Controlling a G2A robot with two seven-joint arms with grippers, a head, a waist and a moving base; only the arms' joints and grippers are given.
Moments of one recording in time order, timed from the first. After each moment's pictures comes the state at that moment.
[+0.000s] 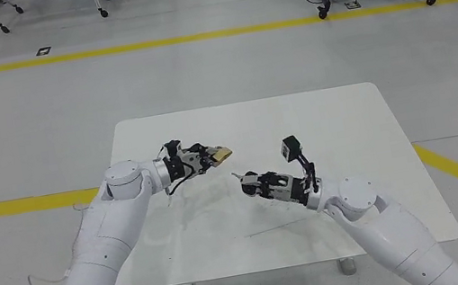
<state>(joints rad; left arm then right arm) 0.83 -1.25 -1.00 -0.94 -0.64 0.29 -0.94 -1.31 -1.16 1.06 -1.50 0.42 -0.08 0.69</state>
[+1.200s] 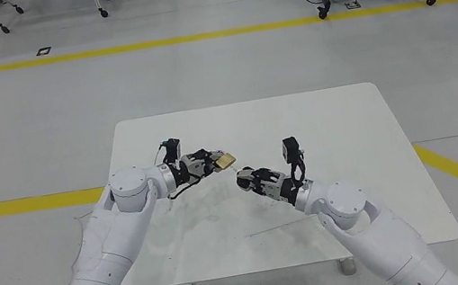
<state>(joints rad) 0.92 -1.22 -1.02 -1.13 -0.43 0.23 -0.85 -1.34 -1.19 1.04 -1.59 0.40 0.06 0.45</state>
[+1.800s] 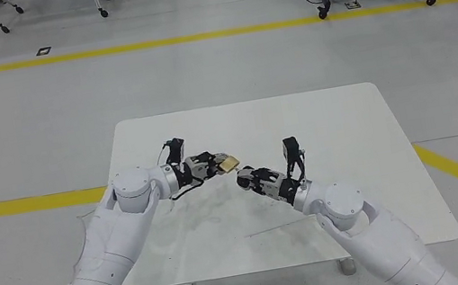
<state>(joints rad) 0.92 -1.23 -1.01 -1.14 -0.39 0.21 -0.87 -1.35 -1.20 1.04 -1.59 0.36 0.08 0.42</state>
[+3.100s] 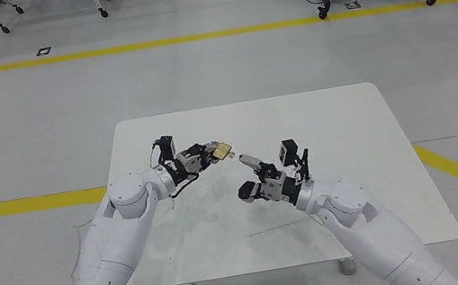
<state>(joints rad) 0.99 -1.23 -1.08 -1.20 -0.47 0.13 -0.73 -1.34 -1.22 1.08 -1.52 0.66 0.06 0.61</state>
